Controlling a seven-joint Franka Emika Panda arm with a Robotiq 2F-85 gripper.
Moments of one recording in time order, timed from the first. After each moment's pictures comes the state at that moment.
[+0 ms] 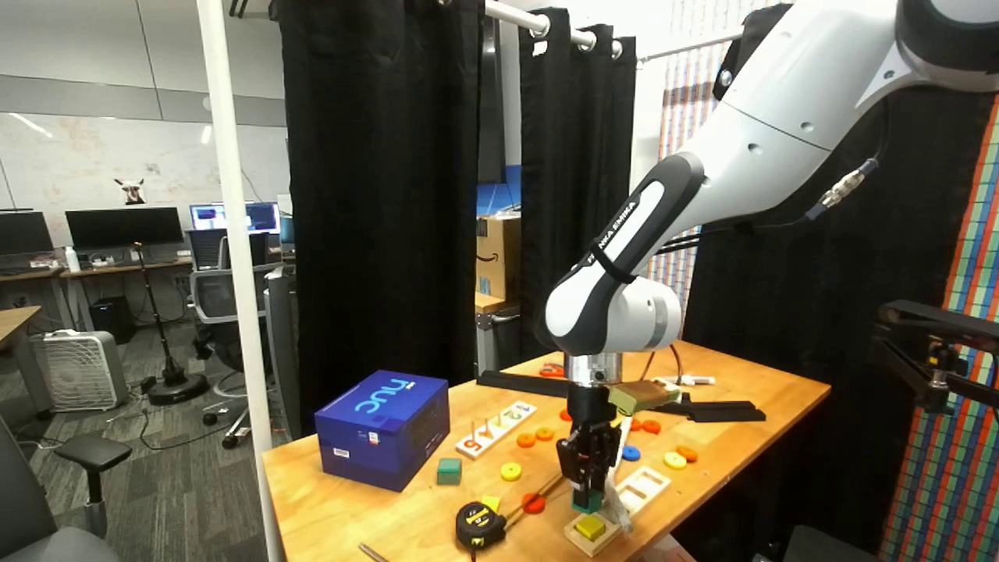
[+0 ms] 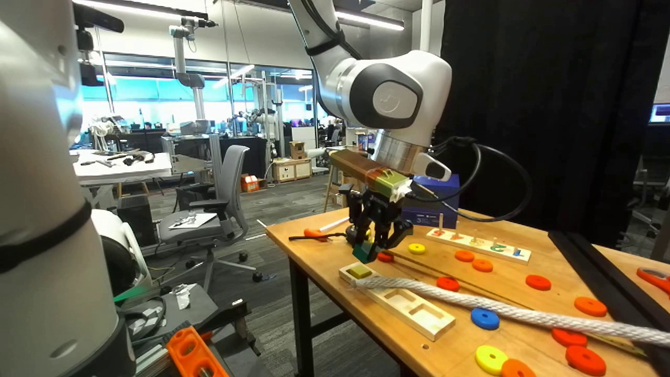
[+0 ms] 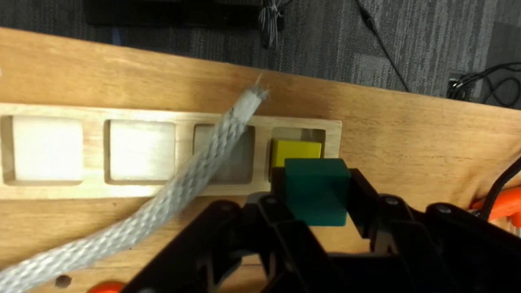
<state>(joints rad) -0.09 0.12 0.06 -2.48 0.32 2.40 -0.31</state>
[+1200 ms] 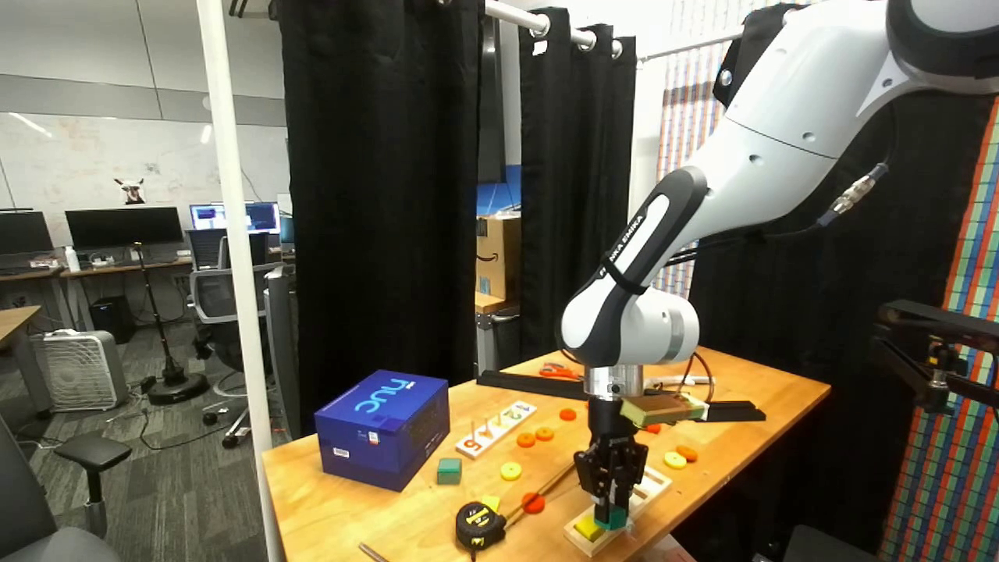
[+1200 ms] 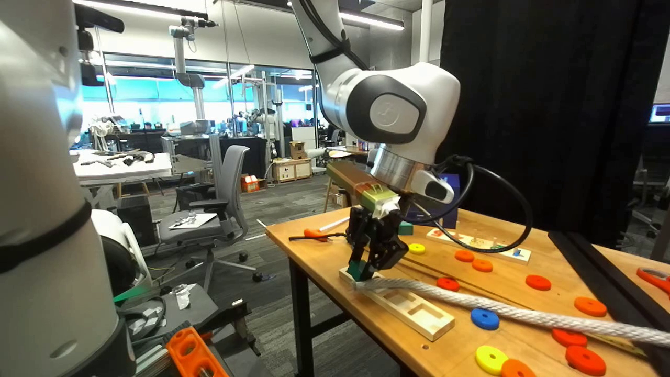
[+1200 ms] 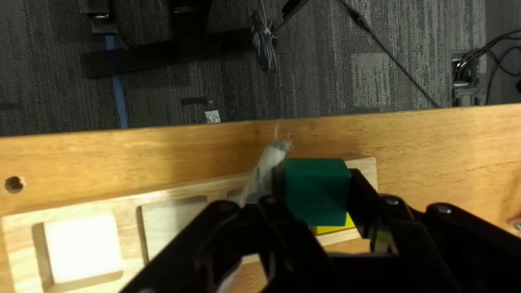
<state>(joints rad) -0.09 0.13 0.02 -2.53 0.36 2.41 -0.22</state>
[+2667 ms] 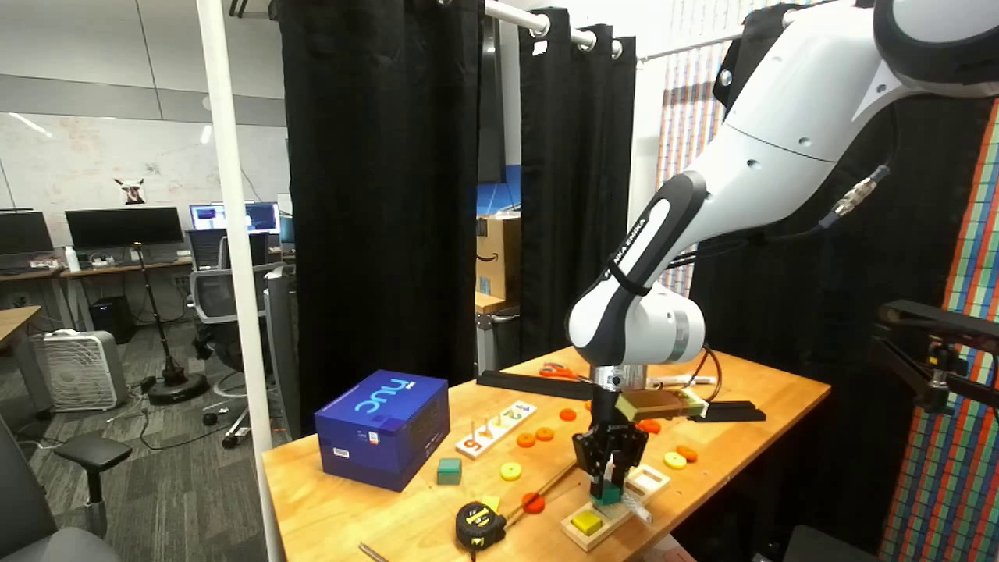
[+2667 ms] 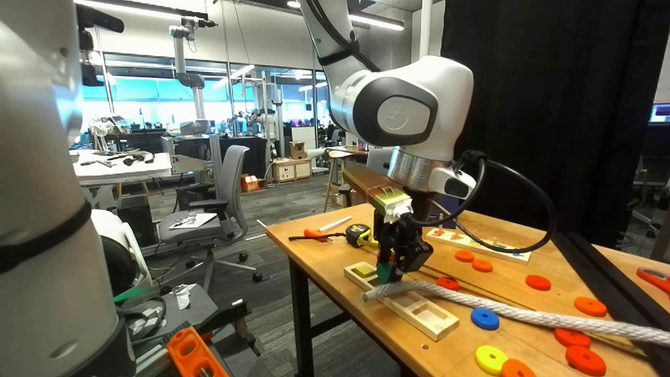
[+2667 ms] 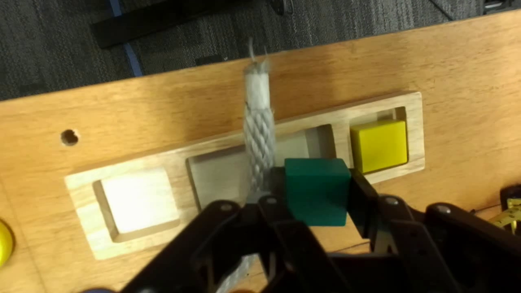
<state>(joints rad) -0.09 0.14 -0.03 -2.53 0.36 2.55 -0.14</state>
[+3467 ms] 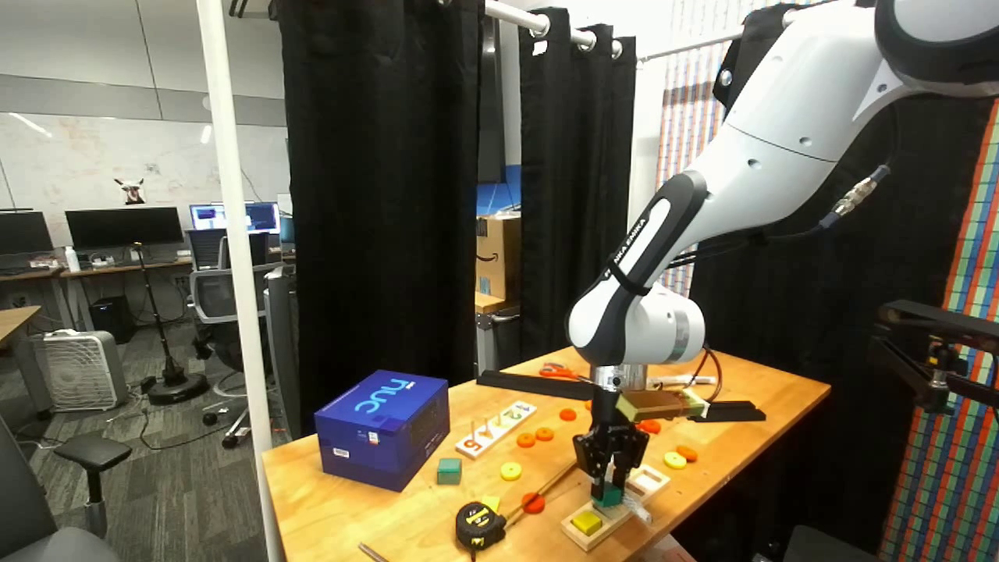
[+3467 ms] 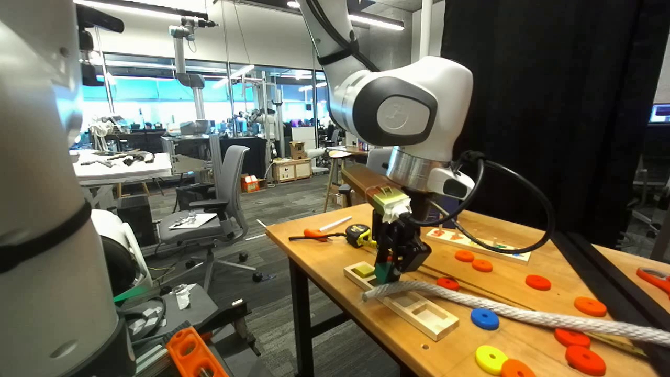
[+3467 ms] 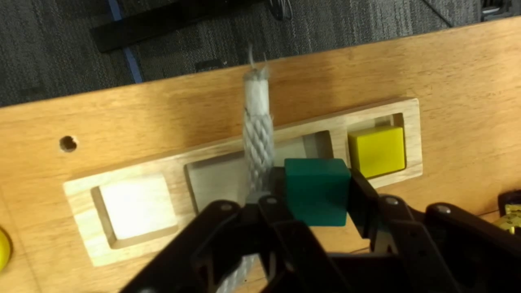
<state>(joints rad) -0.09 0.14 -0.03 -2.53 0.36 2.53 -0.14</state>
